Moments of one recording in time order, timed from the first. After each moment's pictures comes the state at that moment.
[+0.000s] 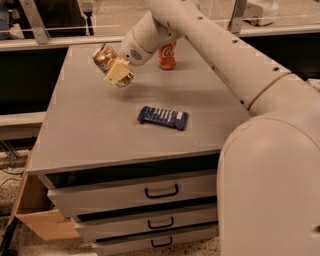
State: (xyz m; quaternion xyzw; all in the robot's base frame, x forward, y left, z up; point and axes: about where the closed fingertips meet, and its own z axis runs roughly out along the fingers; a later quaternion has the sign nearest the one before) arm 0.716 0.131 0.889 -0.62 0.68 0.20 0.34
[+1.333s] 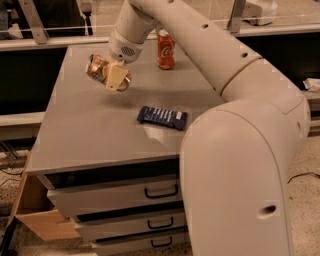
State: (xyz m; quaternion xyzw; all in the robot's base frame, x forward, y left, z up) arm 0.684 0.136 0.881 -0.75 0.61 0.13 0.23
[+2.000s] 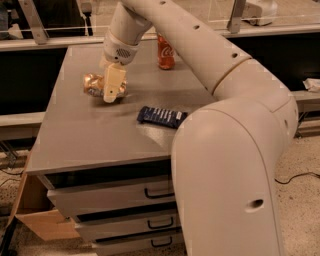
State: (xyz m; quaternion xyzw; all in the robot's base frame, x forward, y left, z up) arm 0.680 0.149 0.875 -0.77 0.59 0.14 0.21
